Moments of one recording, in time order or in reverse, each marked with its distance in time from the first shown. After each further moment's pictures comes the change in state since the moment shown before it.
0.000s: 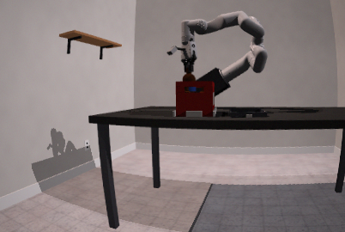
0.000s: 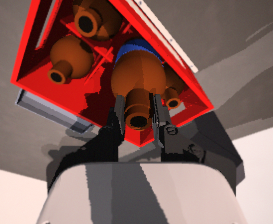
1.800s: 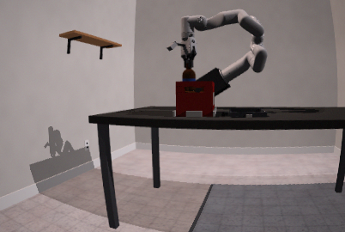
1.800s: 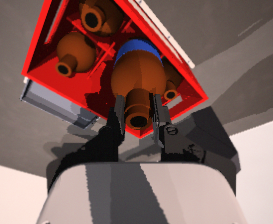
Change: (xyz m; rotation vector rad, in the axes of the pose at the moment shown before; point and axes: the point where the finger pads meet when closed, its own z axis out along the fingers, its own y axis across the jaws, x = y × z) arm 0.000 0.000 -0.025 0.000 0.000 0.000
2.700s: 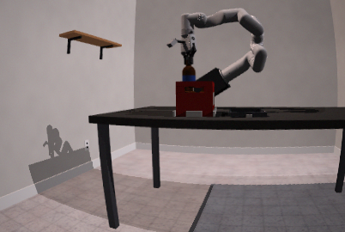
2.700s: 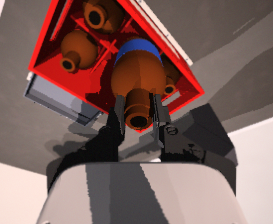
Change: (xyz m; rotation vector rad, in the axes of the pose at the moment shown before) arm 0.000 0.000 -0.018 0.000 0.001 0.000
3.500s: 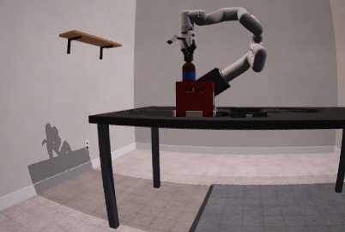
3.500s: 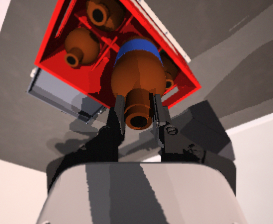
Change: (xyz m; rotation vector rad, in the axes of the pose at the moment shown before) arm 0.000 0.000 -0.020 0.000 -0.001 0.000
